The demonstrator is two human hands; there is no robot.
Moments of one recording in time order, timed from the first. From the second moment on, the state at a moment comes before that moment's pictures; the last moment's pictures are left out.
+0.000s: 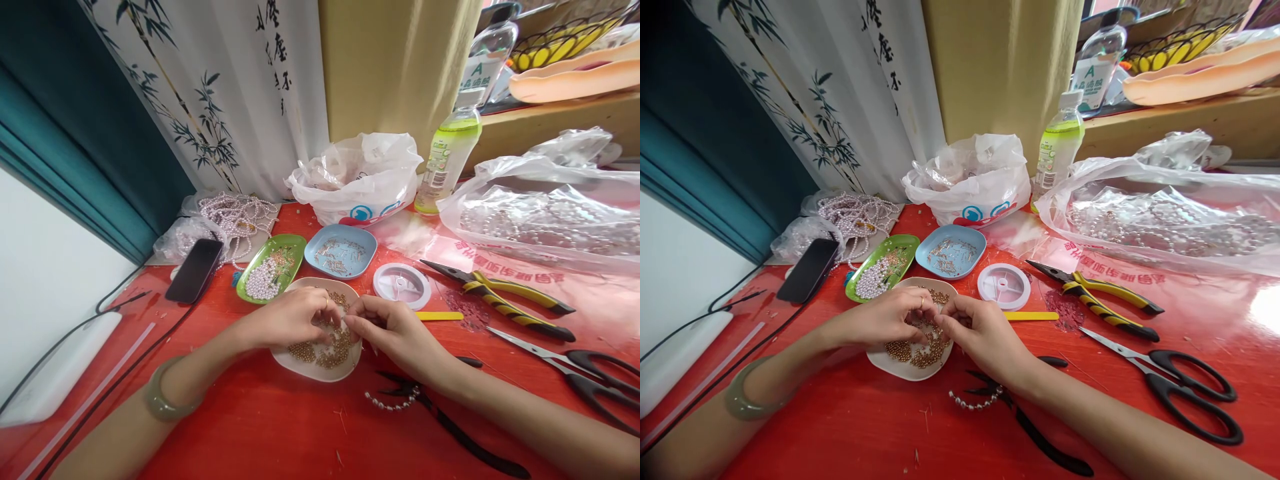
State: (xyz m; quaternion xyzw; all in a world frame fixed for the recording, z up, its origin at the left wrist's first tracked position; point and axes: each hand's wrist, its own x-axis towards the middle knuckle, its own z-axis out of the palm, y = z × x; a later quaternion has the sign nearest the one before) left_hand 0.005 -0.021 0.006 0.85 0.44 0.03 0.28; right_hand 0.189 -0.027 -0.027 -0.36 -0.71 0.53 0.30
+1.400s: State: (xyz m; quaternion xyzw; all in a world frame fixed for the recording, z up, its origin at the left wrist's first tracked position) left_hand 0.016 -0.021 -0.006 0.61 0.47 0.31 0.55; right_hand 0.189 -0.027 -0.024 -0.37 -0.72 0.52 0.28
